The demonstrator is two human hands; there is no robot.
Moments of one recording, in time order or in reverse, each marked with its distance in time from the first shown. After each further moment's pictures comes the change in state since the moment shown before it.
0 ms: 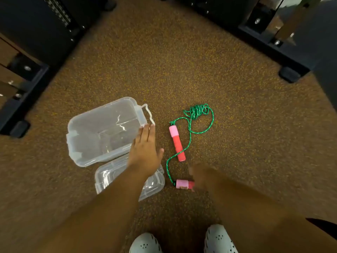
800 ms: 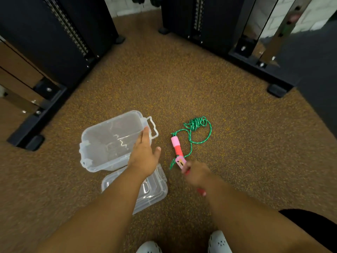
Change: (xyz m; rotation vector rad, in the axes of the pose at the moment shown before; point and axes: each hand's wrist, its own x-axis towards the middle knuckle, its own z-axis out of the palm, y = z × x) left_hand -0.033 0.005 -0.039 -0.402 0.126 -0.083; right_hand -0.044 -0.031 -0.018 0.616 0.260 0.096
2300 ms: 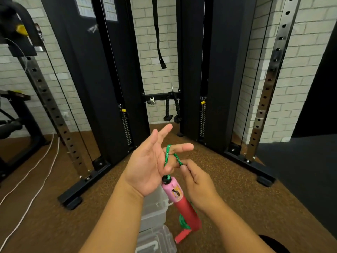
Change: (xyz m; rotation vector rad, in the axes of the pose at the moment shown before) left_hand -0.232 0.162 -0.259 -1.355 -0.415 0.562; right_hand -0.309 -0.130 -0.091 0.403 0.642 -1.030
